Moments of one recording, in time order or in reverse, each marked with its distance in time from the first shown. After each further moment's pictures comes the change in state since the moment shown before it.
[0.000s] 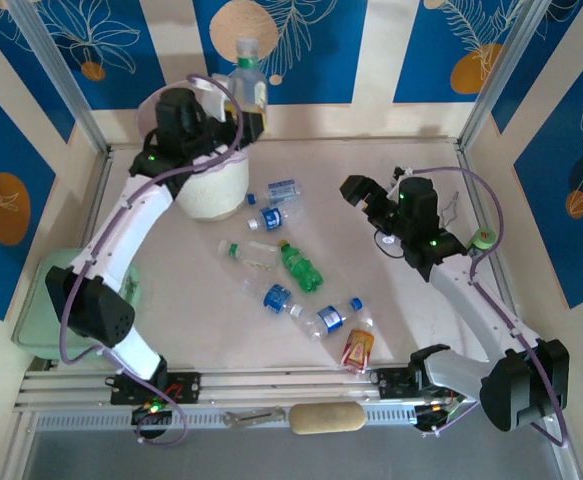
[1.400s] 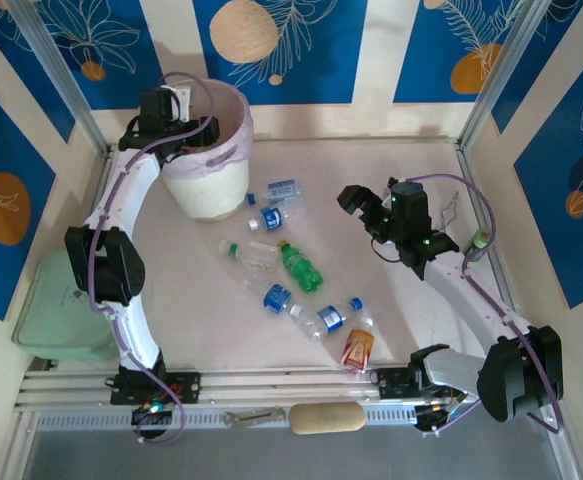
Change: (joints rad) left arm 0.230 0.278 0.140 -0.229 -0.157 0.082; right arm 0.007 0.055 -0.026 -0.029 -0.002 0.016
